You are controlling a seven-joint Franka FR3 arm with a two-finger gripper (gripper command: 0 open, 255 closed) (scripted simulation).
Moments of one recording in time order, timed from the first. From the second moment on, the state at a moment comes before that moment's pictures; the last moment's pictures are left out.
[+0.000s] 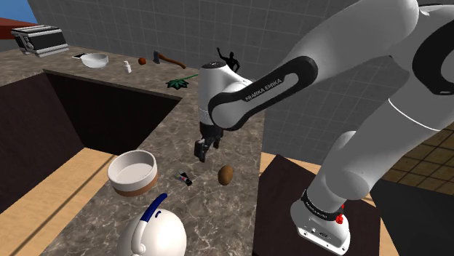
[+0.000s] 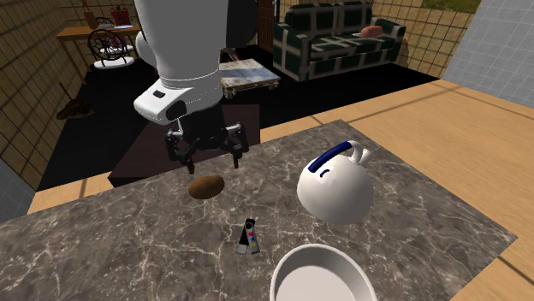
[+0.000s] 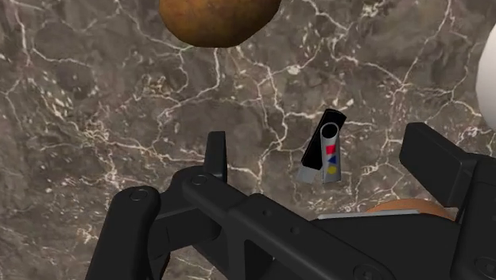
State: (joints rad) arm 0.03 -0.20 0.32 -2.52 0.12 2.31 0.13
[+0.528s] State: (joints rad) arm 0.05 0.14 0.35 -2.39 -0.04 2.54 0.31
